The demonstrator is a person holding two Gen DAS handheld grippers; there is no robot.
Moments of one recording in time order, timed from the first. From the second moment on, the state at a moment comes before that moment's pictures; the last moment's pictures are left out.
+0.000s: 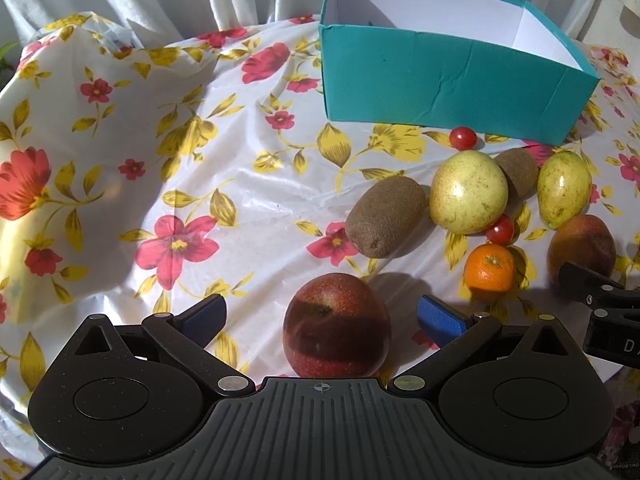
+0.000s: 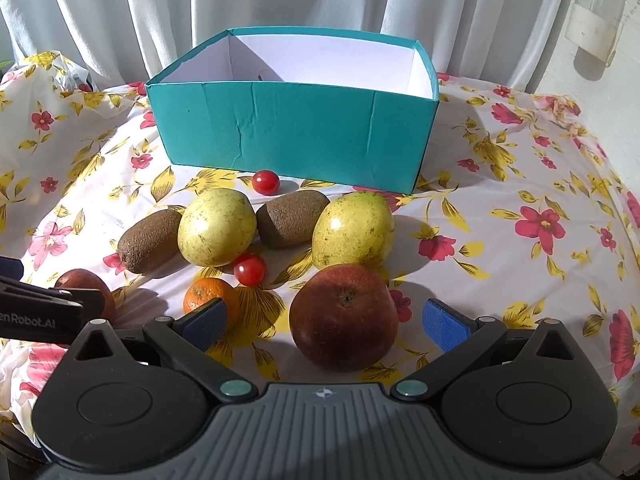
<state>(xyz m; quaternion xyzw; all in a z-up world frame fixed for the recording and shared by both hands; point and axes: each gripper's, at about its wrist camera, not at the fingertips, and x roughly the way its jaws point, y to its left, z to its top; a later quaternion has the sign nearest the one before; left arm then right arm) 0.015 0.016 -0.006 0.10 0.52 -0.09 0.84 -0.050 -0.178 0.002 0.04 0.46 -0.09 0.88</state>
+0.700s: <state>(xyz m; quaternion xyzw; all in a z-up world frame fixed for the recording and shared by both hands) 0.018 0.029 -0.031 0.08 0.52 -0.14 0.84 -0.052 -0.188 -0.015 0.06 0.48 -0.08 0.87</state>
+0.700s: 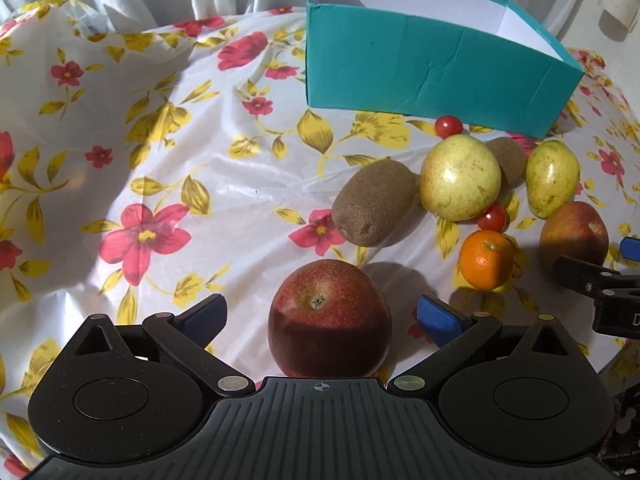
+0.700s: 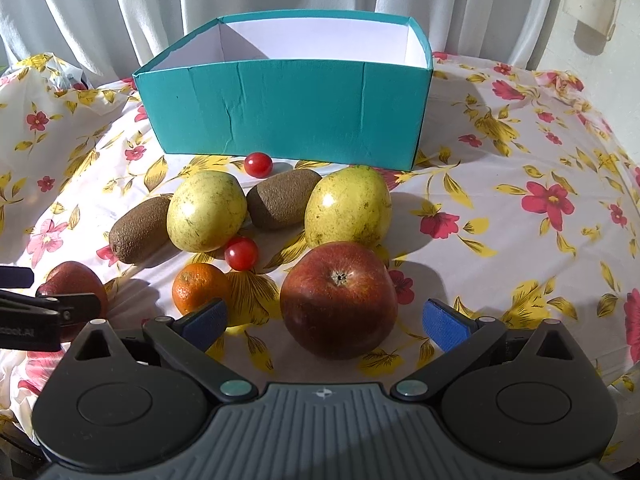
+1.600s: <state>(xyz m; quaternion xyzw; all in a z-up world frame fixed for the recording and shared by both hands) 0.026 0.026 -0.021 0.05 0.51 -0.16 0.84 -0.048 -0.194 -0.018 0.05 0.46 -0.09 0.88</state>
